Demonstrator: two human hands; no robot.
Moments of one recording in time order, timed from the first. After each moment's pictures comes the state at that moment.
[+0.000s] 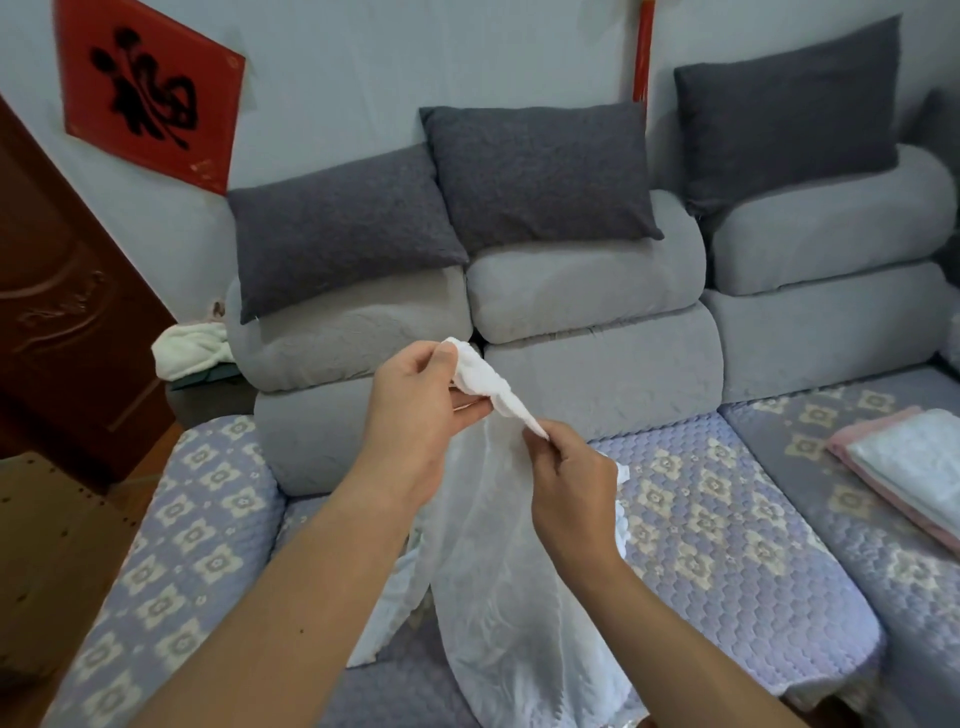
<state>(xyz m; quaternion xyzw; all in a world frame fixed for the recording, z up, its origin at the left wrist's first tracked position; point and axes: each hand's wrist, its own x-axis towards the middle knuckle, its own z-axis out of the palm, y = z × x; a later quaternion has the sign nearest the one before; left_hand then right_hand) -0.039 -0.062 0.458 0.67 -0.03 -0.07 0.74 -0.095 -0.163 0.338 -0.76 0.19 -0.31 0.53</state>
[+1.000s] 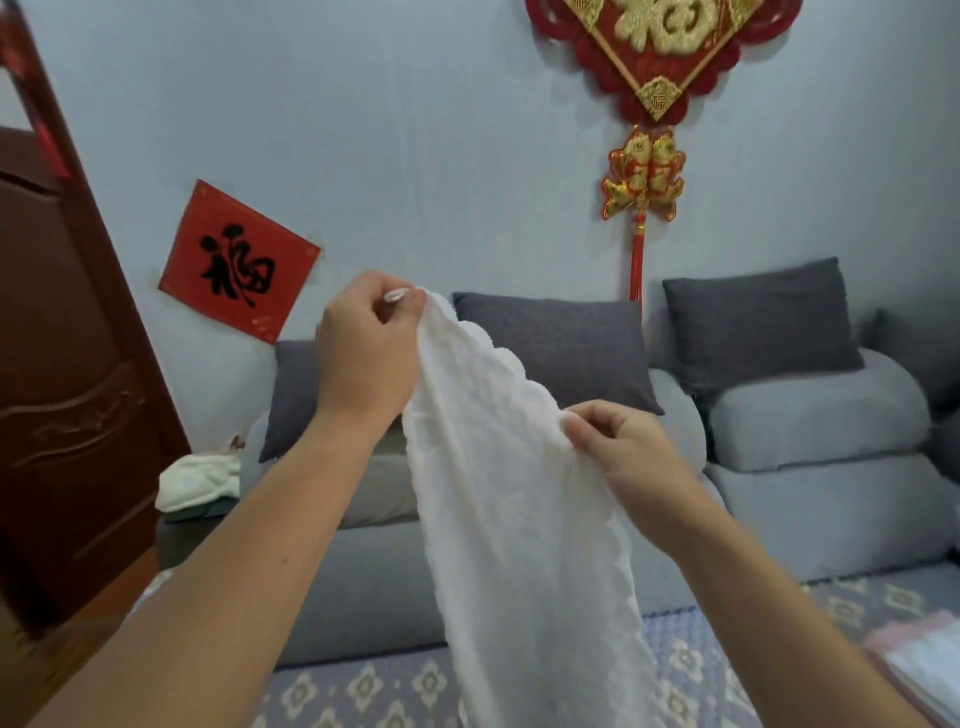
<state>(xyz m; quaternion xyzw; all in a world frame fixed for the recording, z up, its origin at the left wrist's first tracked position) 0.051 -0.036 0.620 0.74 -0.21 0.36 0.53 -0.041 -0.239 0.529 -0.75 0.03 -0.21 0.62</state>
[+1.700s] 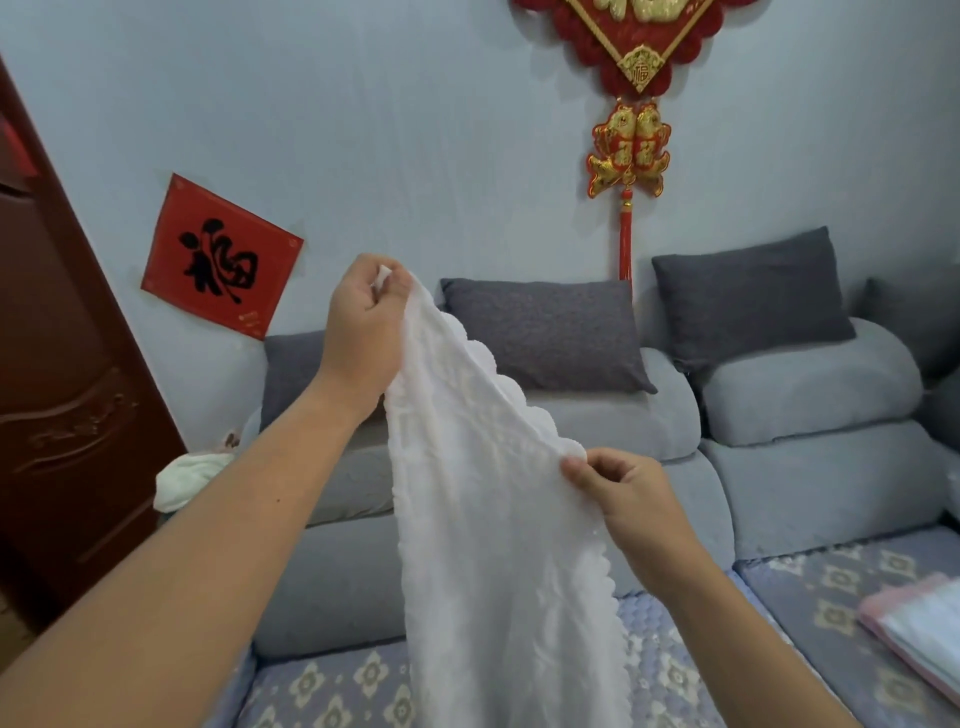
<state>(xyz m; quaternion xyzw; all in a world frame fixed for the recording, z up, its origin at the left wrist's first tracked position) 0.084 -0.055 0.612 0.72 -0.27 0.27 0.59 -0.052 -0.246 0.462 -0.69 0.08 -0.22 0.69</state>
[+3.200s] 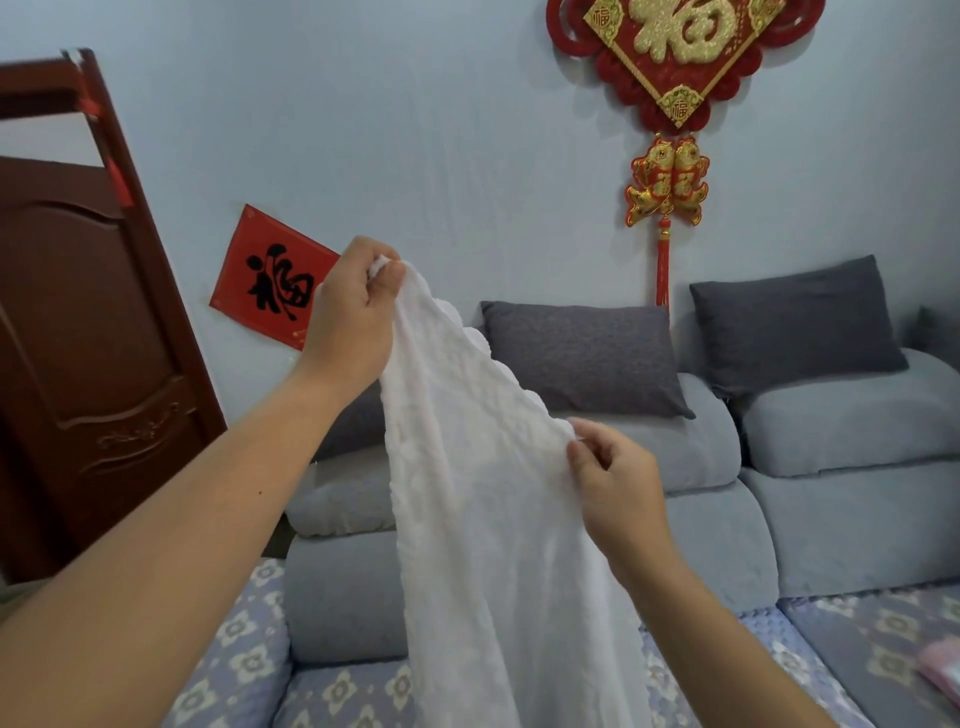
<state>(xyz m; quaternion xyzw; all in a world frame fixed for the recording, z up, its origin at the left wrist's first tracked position) 0.069 0.019 0.651 0.76 -0.30 0.38 0.43 -0.042 -0.178 0.497 -0.69 0.09 -0.33 0.64</state>
